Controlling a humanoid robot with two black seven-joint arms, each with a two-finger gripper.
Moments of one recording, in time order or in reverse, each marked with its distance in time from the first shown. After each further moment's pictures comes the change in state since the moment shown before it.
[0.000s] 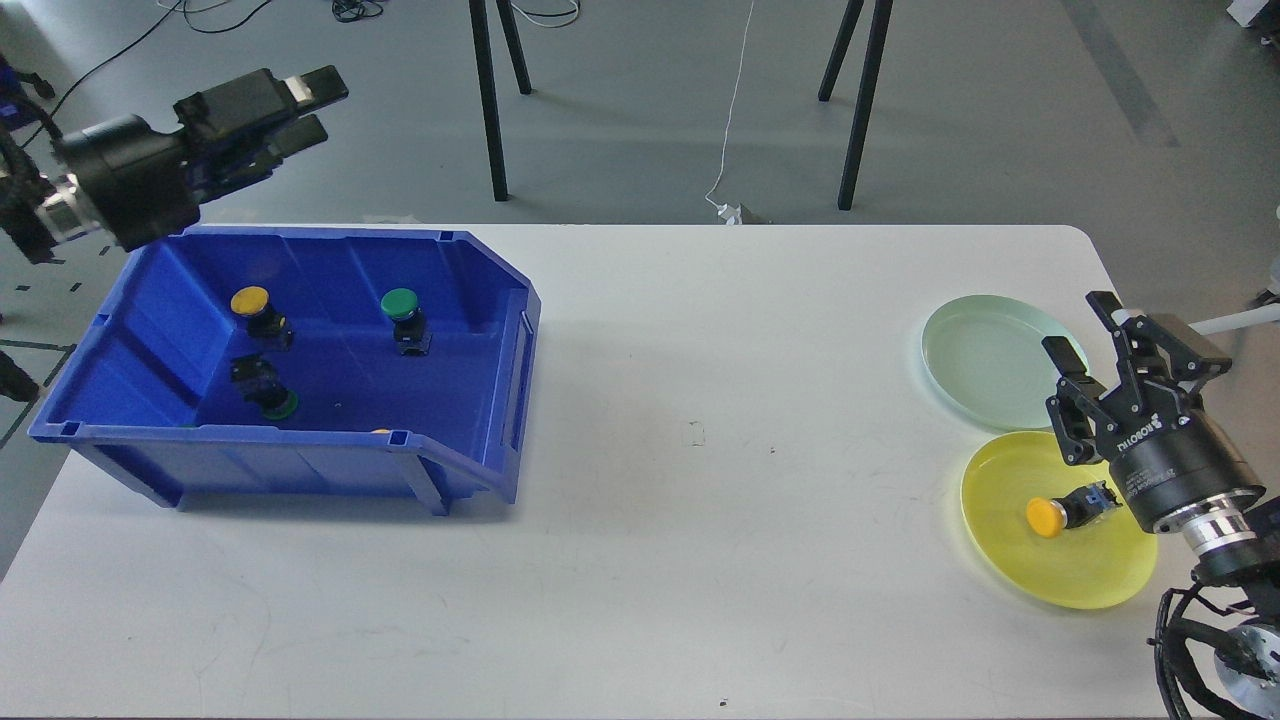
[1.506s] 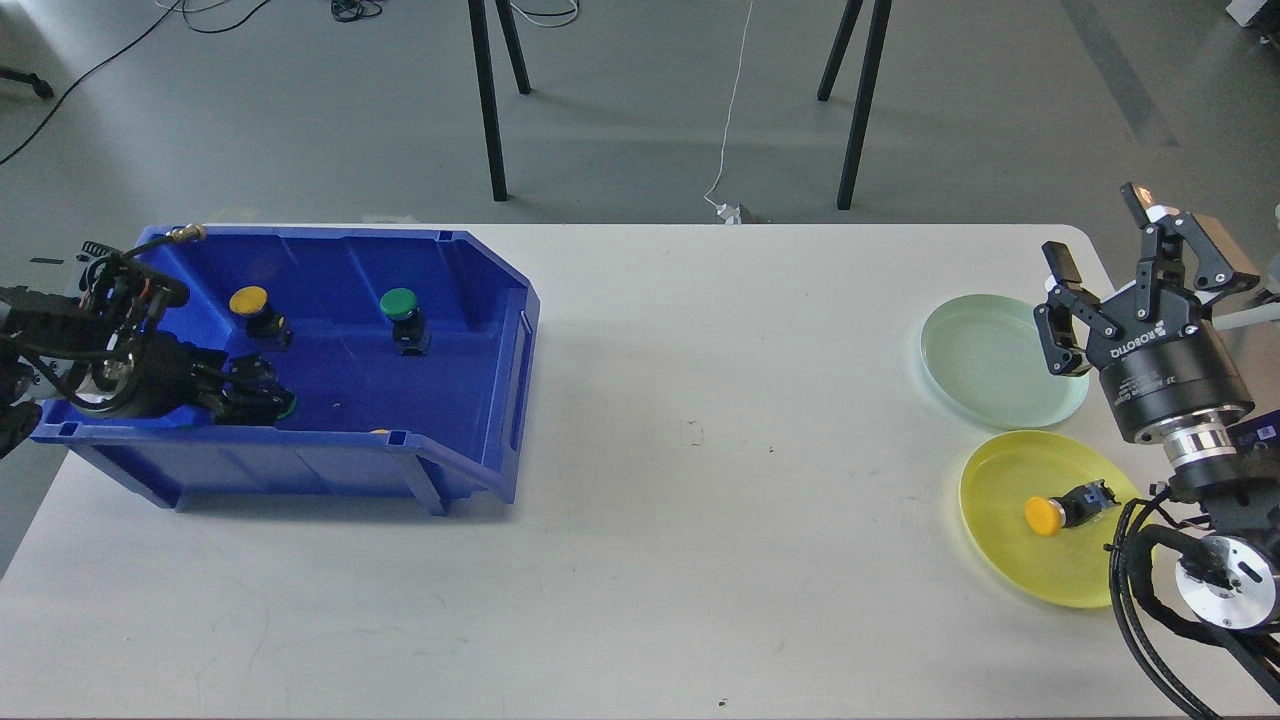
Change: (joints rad) left arm -0.002 -0.165 0.277 0.279 0.916 0.000 0.000; right arm 0.124 0.083 0.040 -0.024 0.091 0.013 0.000
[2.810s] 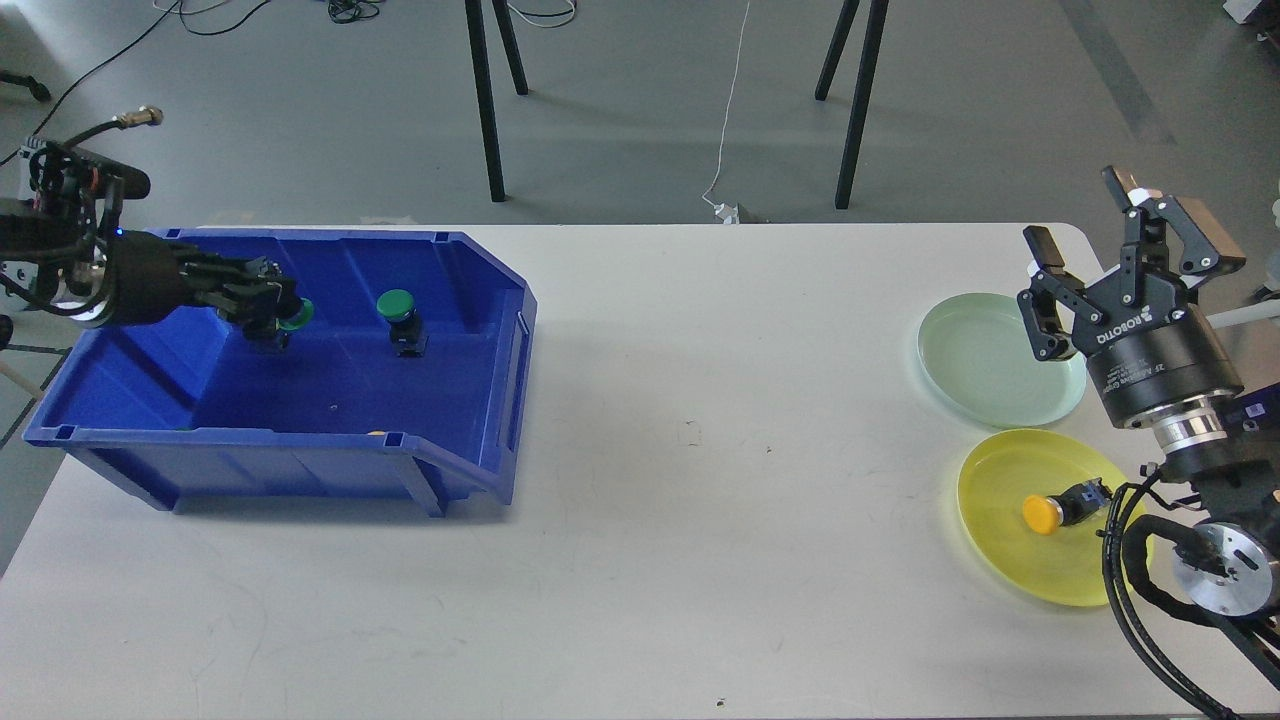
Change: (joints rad) left arm -0.216 0.122 -0.001 -0.127 -0.500 0.002 0.000; right arm 0.157 -0.012 -0.092 0.007 -0.064 0.059 0.000
